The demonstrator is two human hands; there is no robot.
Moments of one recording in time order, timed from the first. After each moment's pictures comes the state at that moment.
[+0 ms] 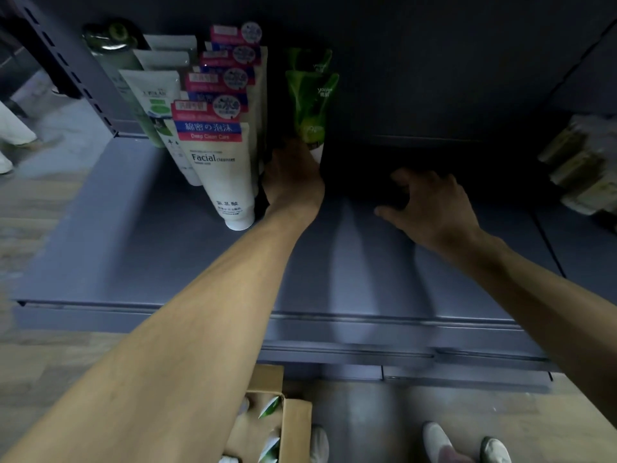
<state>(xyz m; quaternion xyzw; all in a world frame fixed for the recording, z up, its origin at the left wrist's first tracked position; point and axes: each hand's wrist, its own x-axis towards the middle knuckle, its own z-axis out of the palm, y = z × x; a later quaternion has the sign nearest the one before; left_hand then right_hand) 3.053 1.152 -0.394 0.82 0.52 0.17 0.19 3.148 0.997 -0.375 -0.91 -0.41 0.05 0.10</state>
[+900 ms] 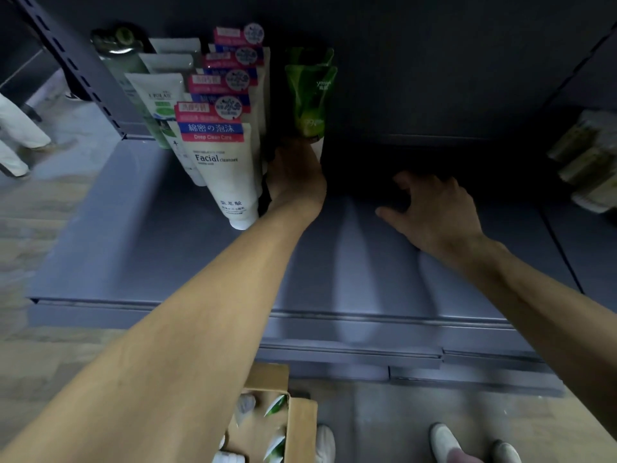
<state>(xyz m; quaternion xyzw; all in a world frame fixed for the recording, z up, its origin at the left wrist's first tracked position) 3.056 1.155 -0.397 0.83 0.51 0.15 0.15 3.144 0.994 -0.382 -0.90 -0.42 0.02 0.10</state>
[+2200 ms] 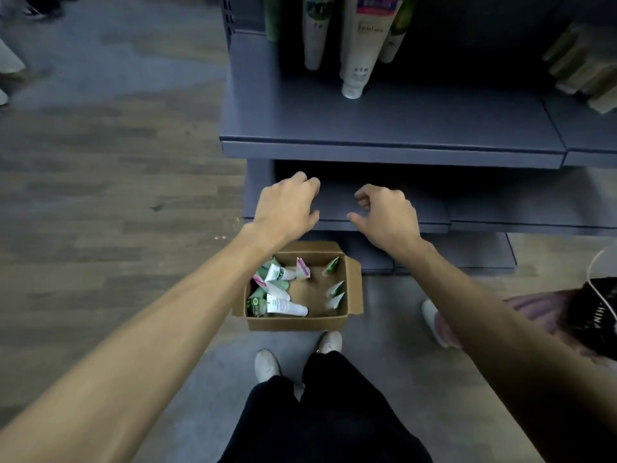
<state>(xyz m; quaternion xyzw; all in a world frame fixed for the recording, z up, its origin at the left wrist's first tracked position) 2.668 1.088 -0.408 0.96 0.23 0.02 0.13 2.783 0.948 -0.401 -0.92 -0.35 0.13 0.14</state>
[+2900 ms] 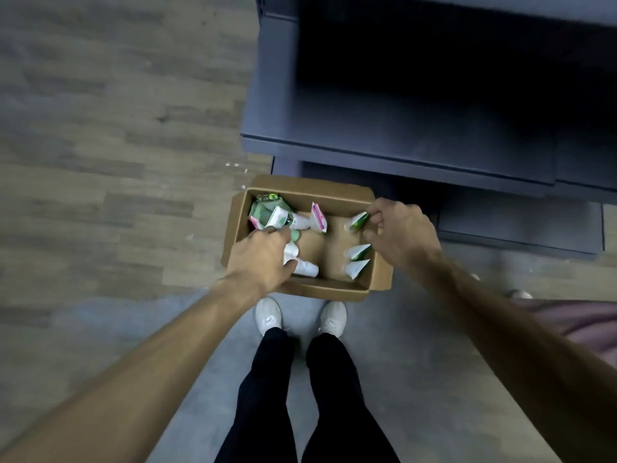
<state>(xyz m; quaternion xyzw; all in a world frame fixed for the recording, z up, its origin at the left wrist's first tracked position) 2.605 1.036 -0.647 0.88 0.38 -0.19 0.23 2.800 0.926 -0.626 -0.88 -0.37 0.29 0.05</state>
